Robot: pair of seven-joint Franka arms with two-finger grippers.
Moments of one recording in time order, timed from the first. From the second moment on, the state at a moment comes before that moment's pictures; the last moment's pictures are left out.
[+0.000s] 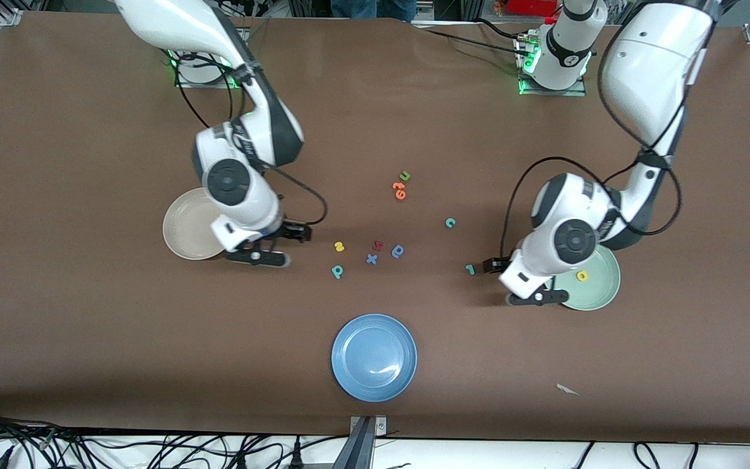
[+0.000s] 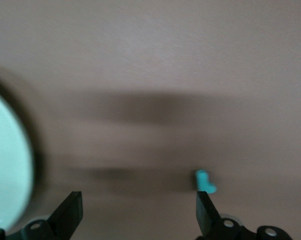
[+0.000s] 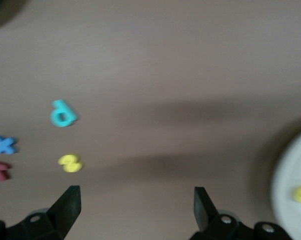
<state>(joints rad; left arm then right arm) -0.13 0.70 -0.24 -1.60 0.11 2.17 -0.54 0.65 0.60 -0.14 -1.63 0.13 2.19 0.54</state>
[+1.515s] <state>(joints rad) -0.22 0.79 -0.23 -1.58 0.13 2.31 -0.83 0.72 0.80 -0.09 -1.58 0.10 2.46 0.53</state>
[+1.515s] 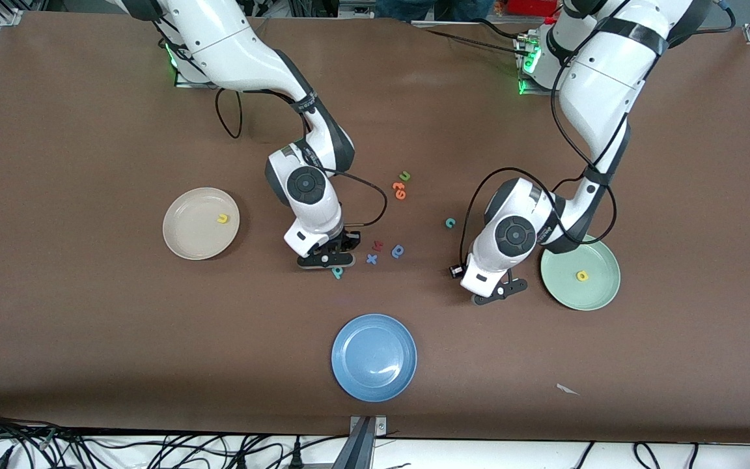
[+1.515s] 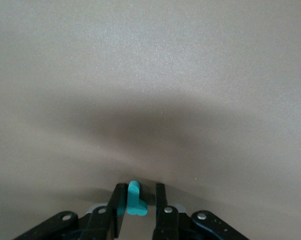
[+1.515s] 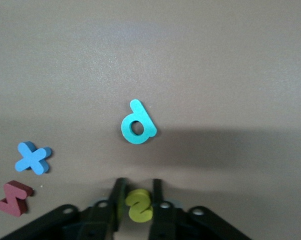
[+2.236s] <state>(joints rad) -0.15 0.77 -0.20 -1.56 0.13 2.18 -0.53 0.67 0.66 -0.23 -1.55 0.10 2.15 0.36</state>
